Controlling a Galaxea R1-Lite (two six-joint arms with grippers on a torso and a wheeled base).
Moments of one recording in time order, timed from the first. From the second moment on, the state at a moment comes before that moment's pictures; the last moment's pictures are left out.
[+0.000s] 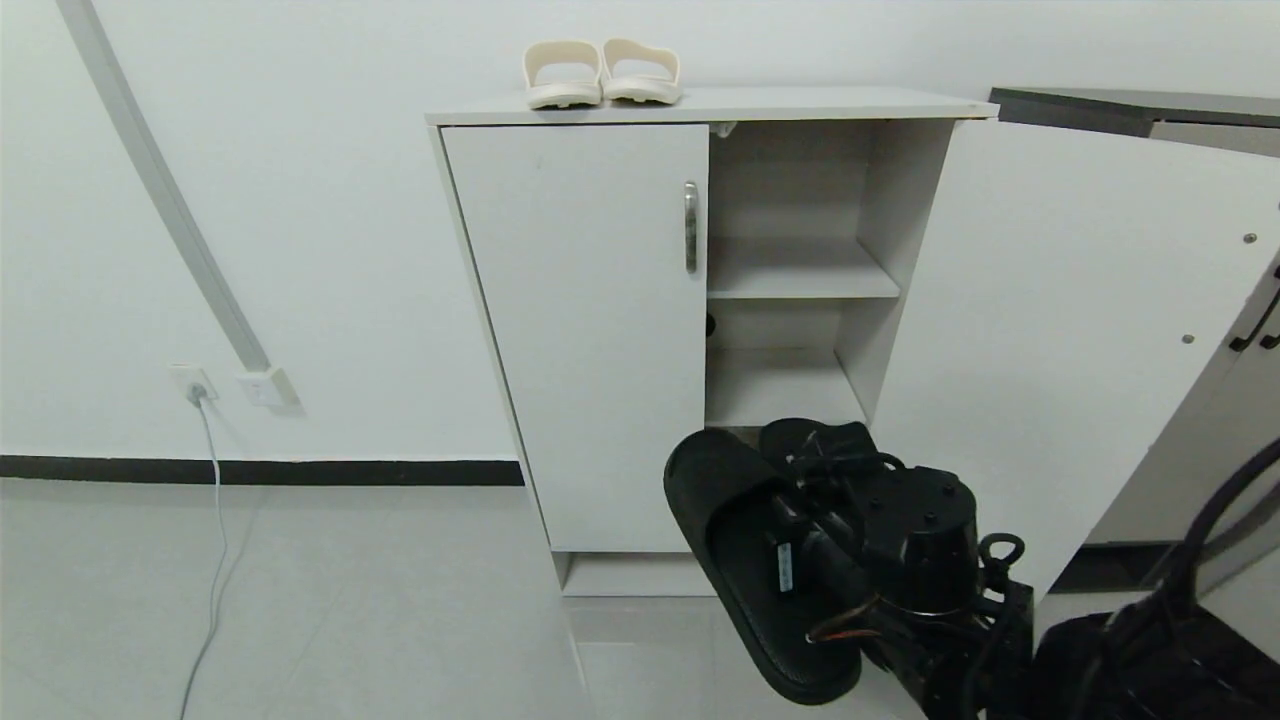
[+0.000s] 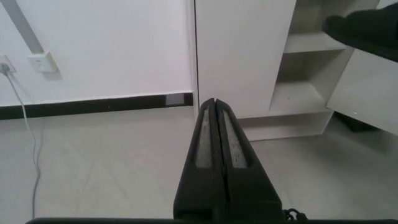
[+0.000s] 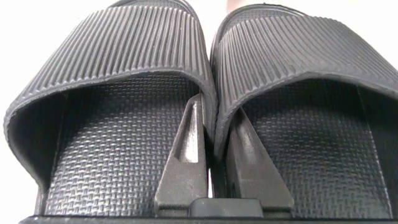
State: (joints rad) left arm 0.00 0.00 0.00 0.00 -0.04 0.04; right arm 0.85 1.96 -0.69 -1.04 -0.55 0.12
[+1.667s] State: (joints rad) left arm 0.00 0.00 0.00 0.00 -0.04 0.02; right arm 0.82 2.32 -0.95 -1.12 -0.76 0.19
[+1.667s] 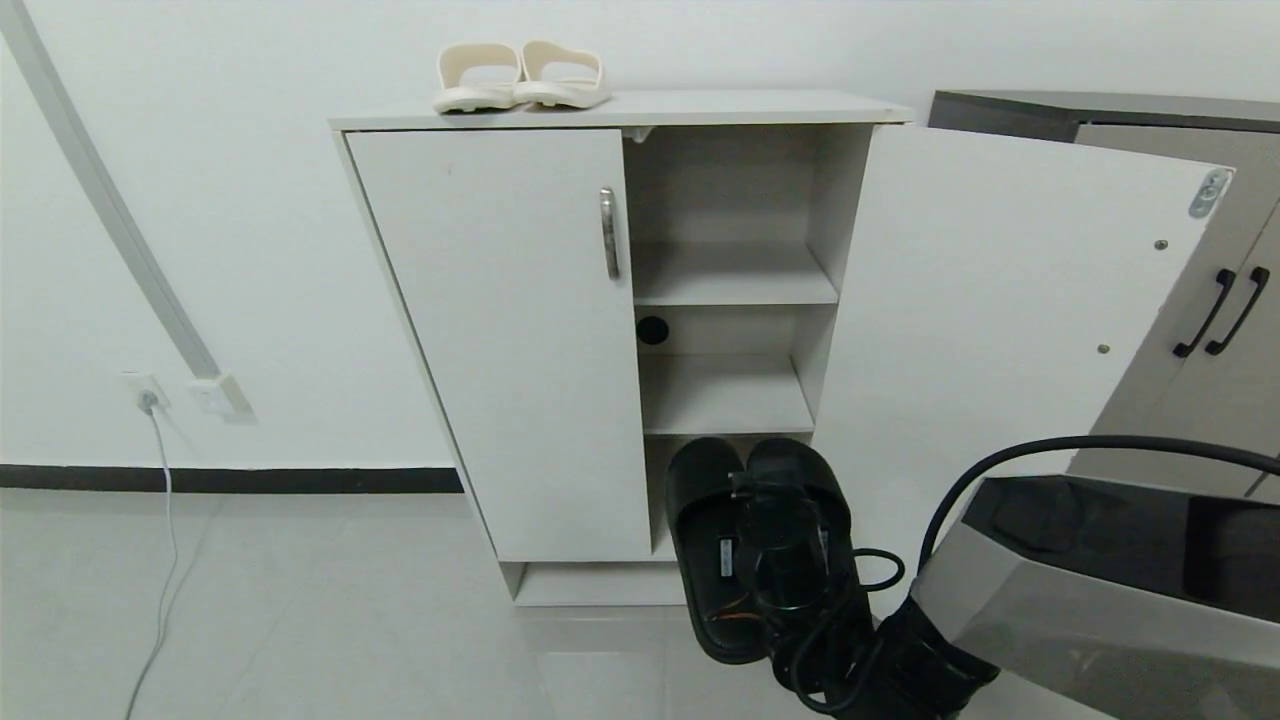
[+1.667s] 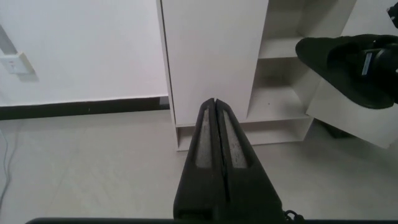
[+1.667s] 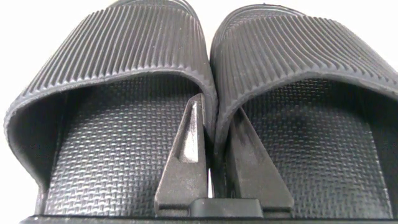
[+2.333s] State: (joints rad) left arm 0.00 0.00 0.00 0.00 -0.04 0.02; right arm 0.82 2.33 -0.96 -1.11 -0.76 0.18
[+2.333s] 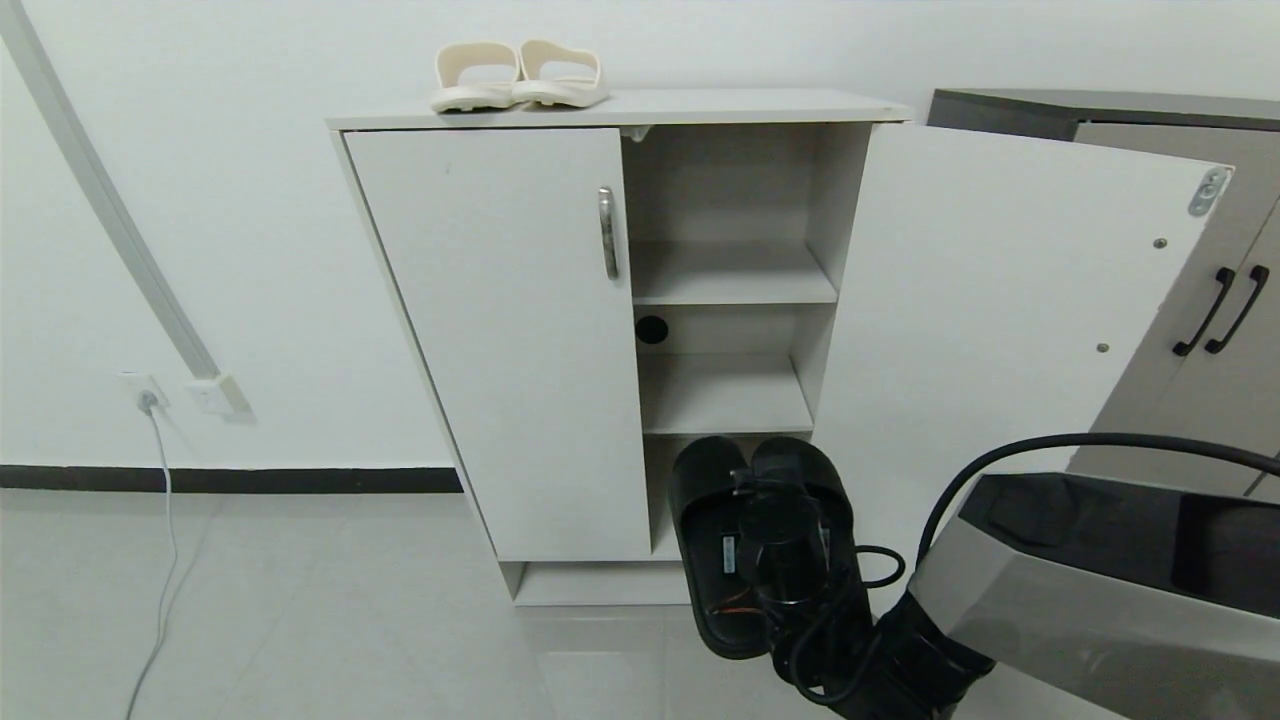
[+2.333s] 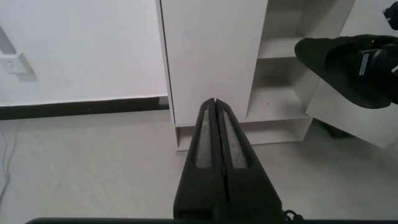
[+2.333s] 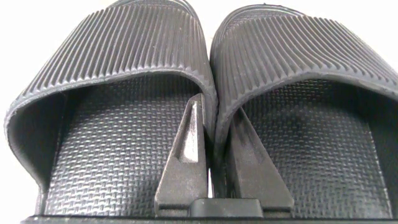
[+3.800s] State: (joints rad) left arm 0.00 0.00 0.00 0.00 -0.03 0.02; right arm 0.79 2.49 -1.09 -1.46 -0.75 0.00
